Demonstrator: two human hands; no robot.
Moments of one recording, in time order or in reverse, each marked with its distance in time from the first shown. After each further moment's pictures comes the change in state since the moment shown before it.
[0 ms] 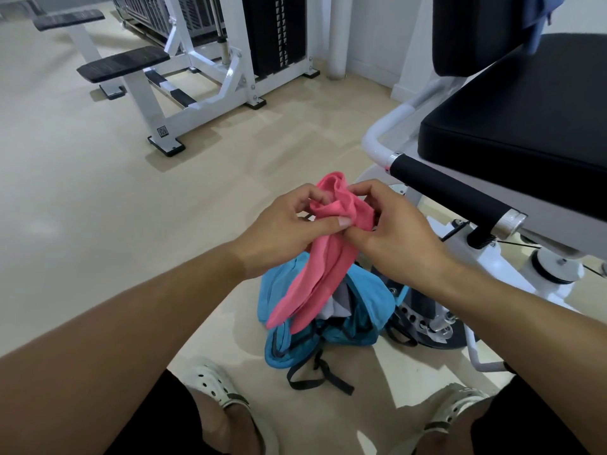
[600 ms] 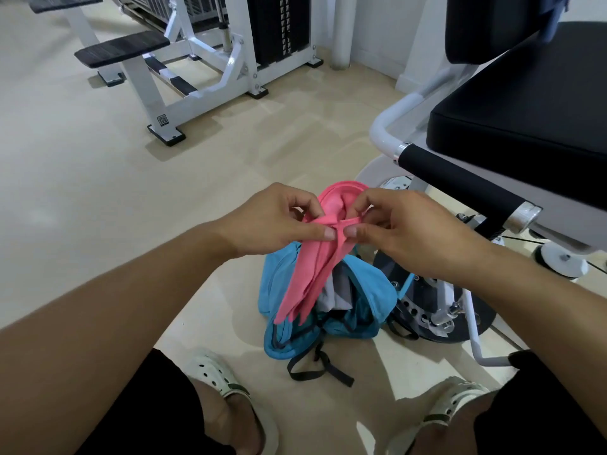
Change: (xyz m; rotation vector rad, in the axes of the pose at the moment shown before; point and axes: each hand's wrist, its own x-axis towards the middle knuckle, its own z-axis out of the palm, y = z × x) left_hand -0.004 0.005 -0.028 0.308 -0.189 0.027; right_hand 0.002 0.001 -0.018 -0.179 -0.271 -0.061
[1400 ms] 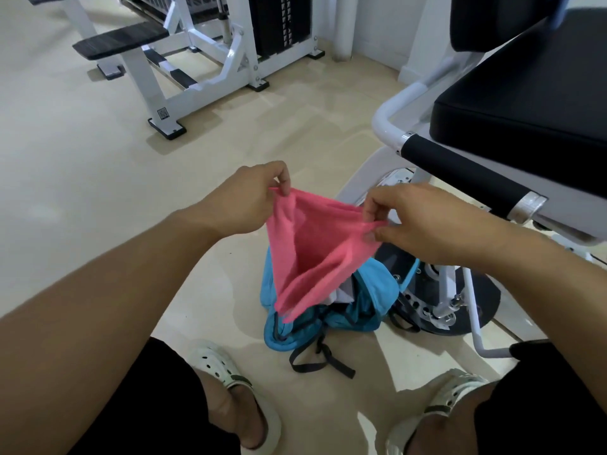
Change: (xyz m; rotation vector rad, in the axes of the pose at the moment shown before) left_hand 0.014 -0.038 -0.033 0.491 0.241 -0.004; right_hand 0.003 0.008 -0.014 -0.392 -0.087 -0.021
